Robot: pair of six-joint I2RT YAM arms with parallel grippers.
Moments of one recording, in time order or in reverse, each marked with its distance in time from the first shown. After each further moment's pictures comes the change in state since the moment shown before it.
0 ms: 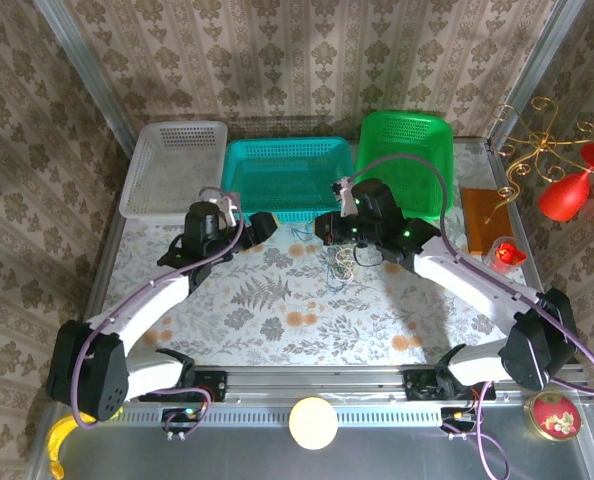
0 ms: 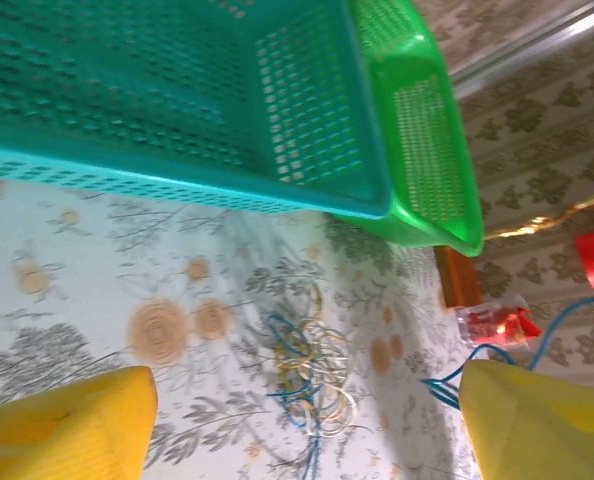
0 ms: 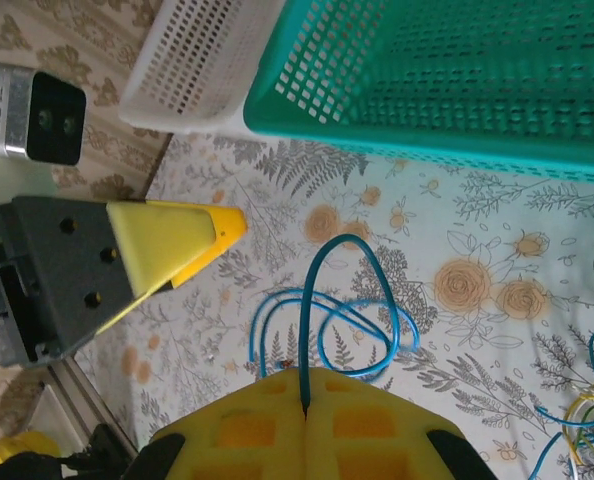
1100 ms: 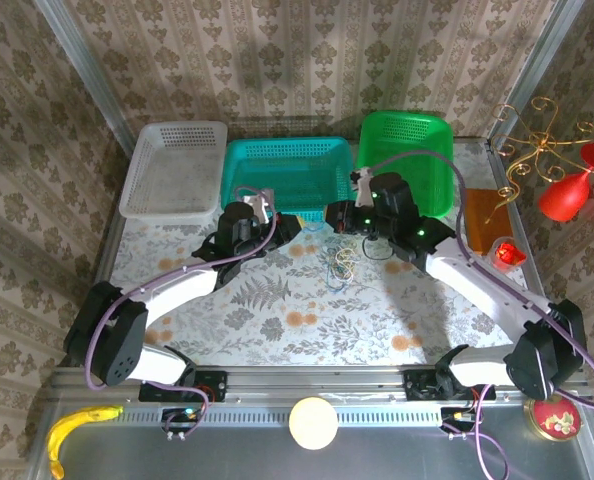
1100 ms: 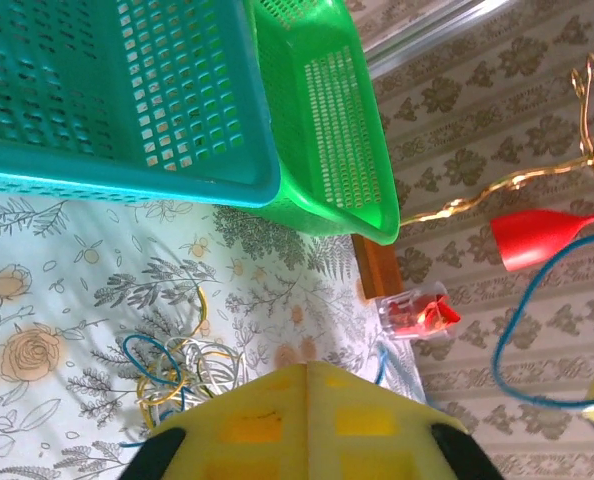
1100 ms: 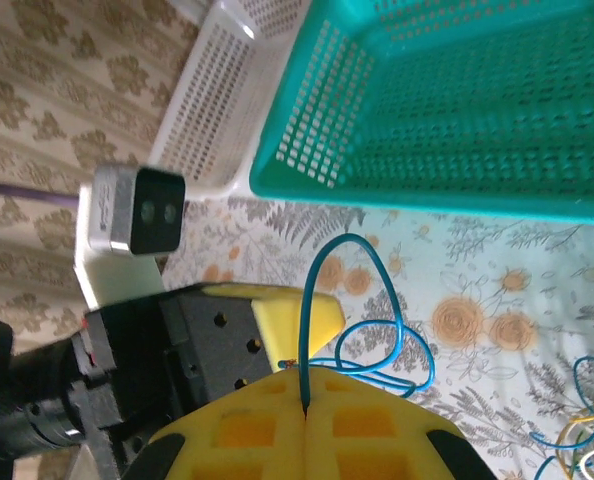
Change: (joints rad) left arm -0.186 0.200 0.039 0.288 -0.053 -0.149; right arm -0.086 -0.064 -0.017 0.046 -0.011 0.078
